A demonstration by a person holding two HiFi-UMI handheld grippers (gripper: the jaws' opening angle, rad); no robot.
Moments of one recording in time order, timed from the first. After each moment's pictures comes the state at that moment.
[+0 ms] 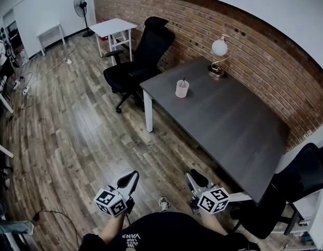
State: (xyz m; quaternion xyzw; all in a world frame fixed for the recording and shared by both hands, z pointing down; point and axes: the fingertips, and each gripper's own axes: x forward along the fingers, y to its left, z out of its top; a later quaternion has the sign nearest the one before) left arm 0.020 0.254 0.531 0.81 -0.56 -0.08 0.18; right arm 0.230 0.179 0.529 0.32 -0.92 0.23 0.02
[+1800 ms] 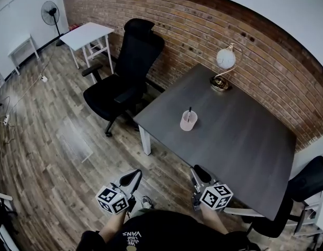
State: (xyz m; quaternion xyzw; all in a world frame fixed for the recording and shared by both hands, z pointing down) left arm -0.142 -0.053 0.543 0.86 -0.46 -0.06 0.21; right arm 0.083 -0.102 0.538 0.44 -0.86 0.26 0.00
